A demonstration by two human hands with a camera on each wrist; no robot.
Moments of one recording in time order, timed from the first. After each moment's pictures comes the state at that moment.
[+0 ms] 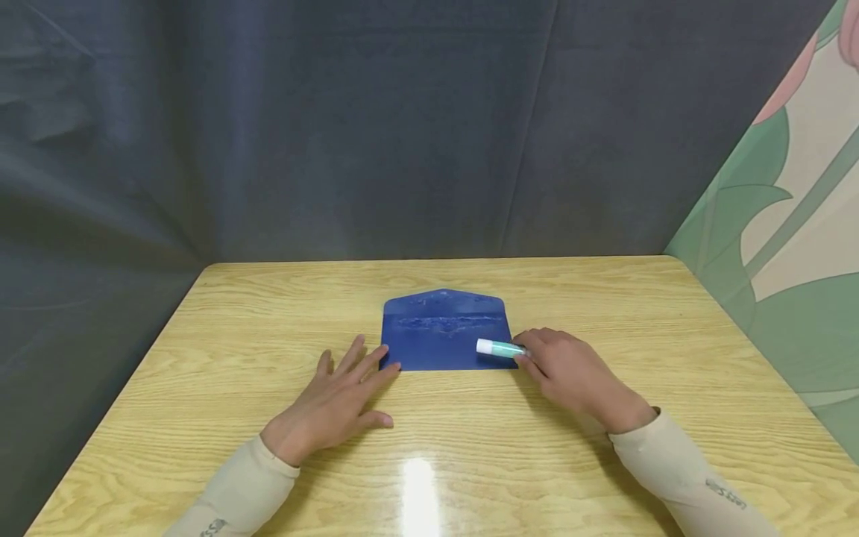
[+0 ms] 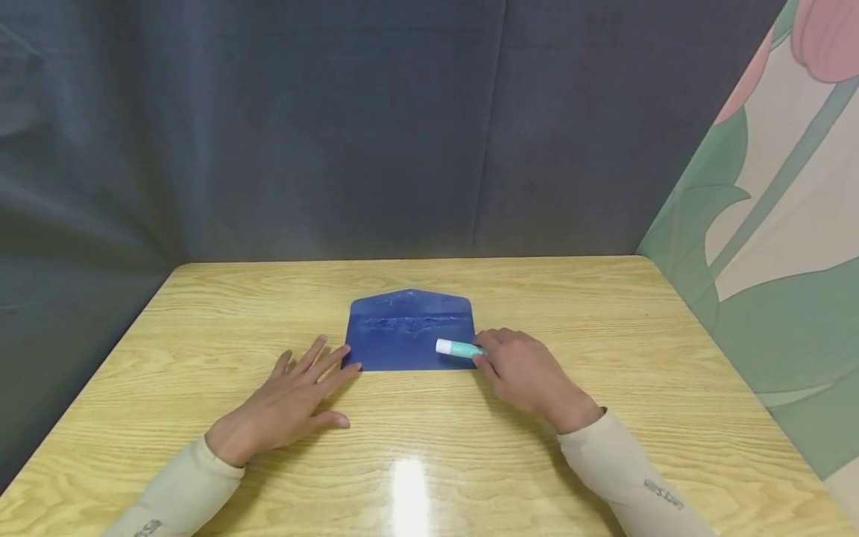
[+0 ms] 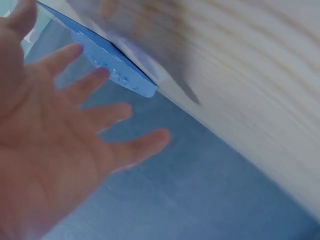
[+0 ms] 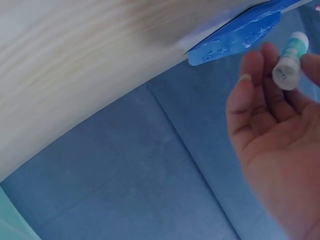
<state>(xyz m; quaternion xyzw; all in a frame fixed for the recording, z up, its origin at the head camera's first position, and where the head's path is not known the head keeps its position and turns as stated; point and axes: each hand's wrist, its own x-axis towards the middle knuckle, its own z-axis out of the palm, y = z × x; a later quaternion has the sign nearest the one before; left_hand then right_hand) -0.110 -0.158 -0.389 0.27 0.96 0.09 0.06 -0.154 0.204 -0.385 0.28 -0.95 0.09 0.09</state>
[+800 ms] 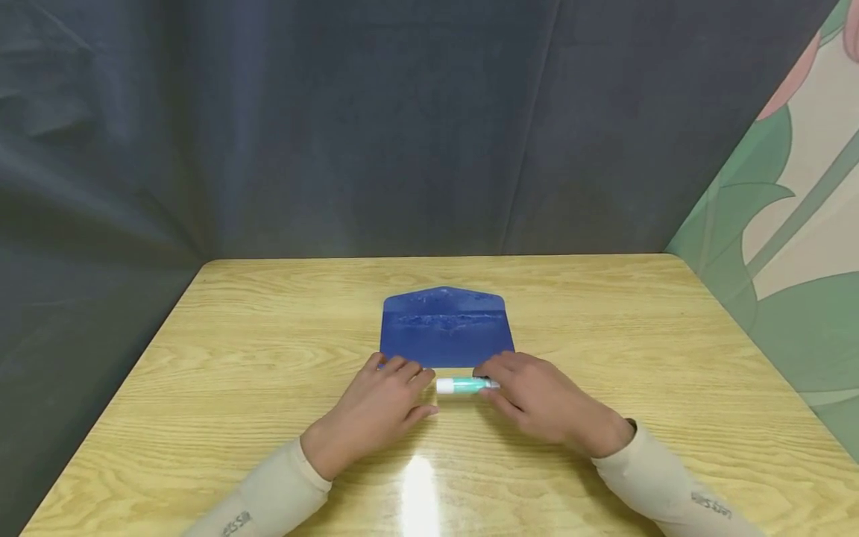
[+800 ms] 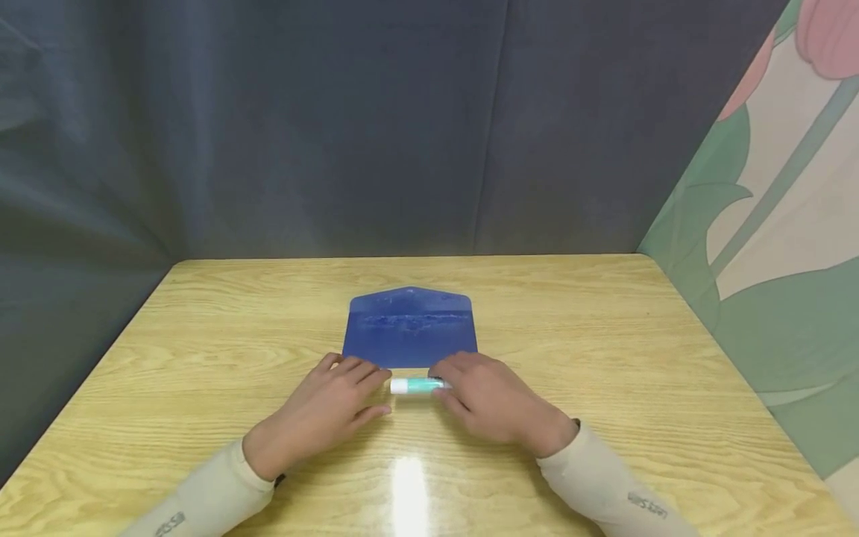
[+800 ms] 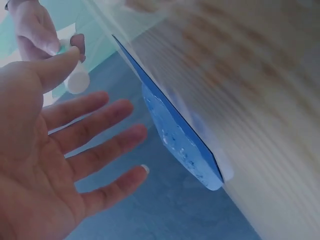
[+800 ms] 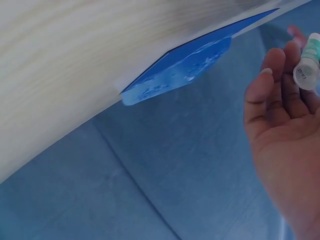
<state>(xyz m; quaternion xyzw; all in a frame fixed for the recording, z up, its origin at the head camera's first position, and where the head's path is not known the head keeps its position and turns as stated) -0.103 -0.103 -0.379 0.35 0.93 -0.01 -0.12 -0.127 0.167 -0.385 0.41 -0.90 0.13 0.08</state>
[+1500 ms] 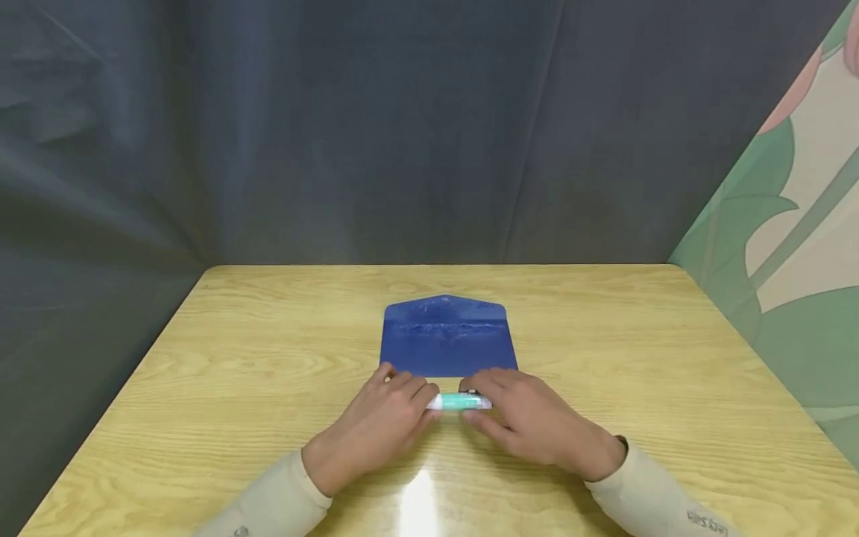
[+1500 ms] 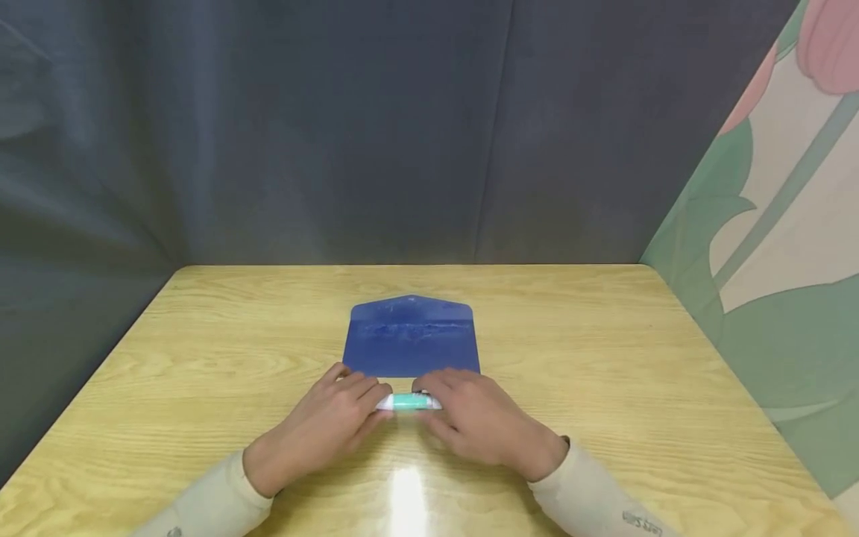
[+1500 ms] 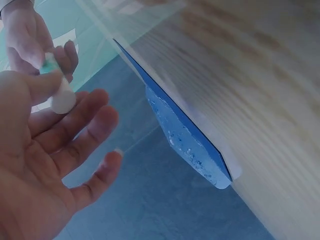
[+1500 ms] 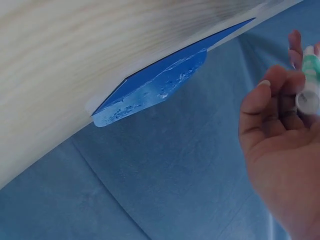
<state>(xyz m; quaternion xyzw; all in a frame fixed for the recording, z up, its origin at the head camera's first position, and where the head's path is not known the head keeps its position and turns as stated) -0.100 -0.096 -0.383 0.39 0.90 0.03 -0.20 -0.119 0.151 -0.387 0.43 -0.88 0.17 0.11</state>
